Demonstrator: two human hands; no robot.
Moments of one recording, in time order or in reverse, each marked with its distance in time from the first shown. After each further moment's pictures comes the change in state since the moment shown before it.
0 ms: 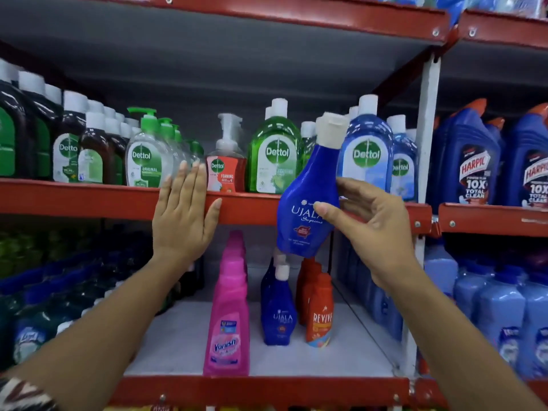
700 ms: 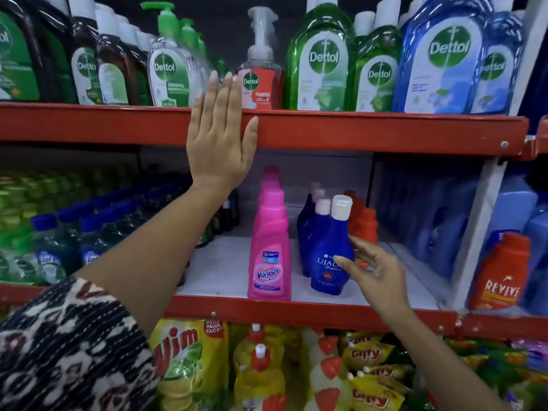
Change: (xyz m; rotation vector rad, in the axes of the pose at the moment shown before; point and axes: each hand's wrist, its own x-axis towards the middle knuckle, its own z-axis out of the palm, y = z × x) left_hand -0.001 -0.002 0.009 0.048 0.151 0.027; right_hand -0.140 0.143 0.040 -0.085 -0.069 0.377
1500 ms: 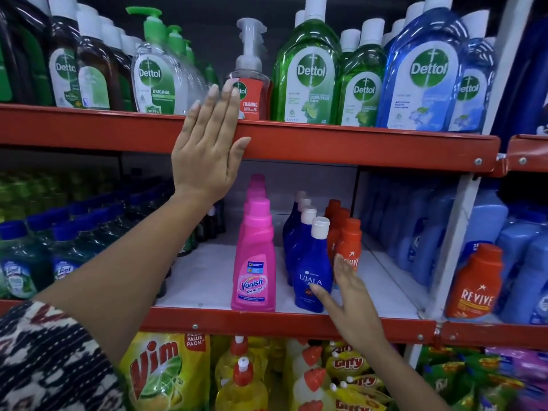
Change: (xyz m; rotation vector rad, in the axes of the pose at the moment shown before) left_hand -0.002 -0.001 -0.005 -0.039 -0.021 0.111; right_hand -0.020 0.030 0.007 -0.588 -0.208 0.006
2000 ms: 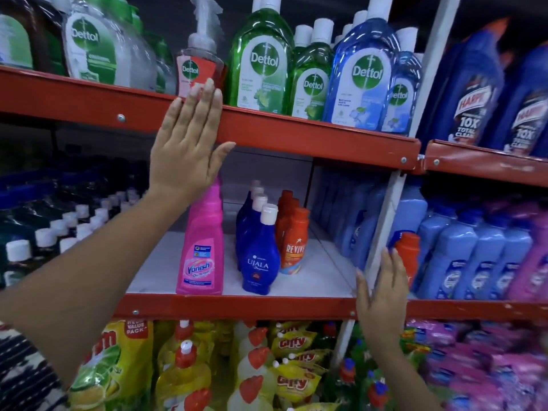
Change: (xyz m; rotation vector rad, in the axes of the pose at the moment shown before) left_hand -0.012 0.048 0.001 -0.046 -0.081 0.008; right_hand -0.045 0.071 -0.084 -0.221 0.600 0.104
